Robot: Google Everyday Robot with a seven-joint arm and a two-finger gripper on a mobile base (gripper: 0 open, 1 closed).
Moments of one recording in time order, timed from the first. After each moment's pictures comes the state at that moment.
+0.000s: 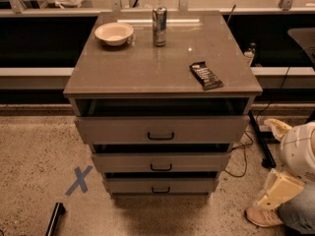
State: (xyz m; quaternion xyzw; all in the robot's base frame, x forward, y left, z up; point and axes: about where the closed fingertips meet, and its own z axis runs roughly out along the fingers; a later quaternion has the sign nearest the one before) arm 0.378 -0.230 0.810 -0.57 0.79 0.00 0.25
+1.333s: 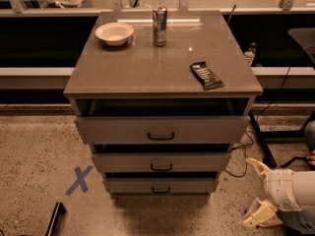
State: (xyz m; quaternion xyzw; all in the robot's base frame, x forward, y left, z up) arm 0.393 -0.250 0.626 -0.53 0.76 0.17 0.34
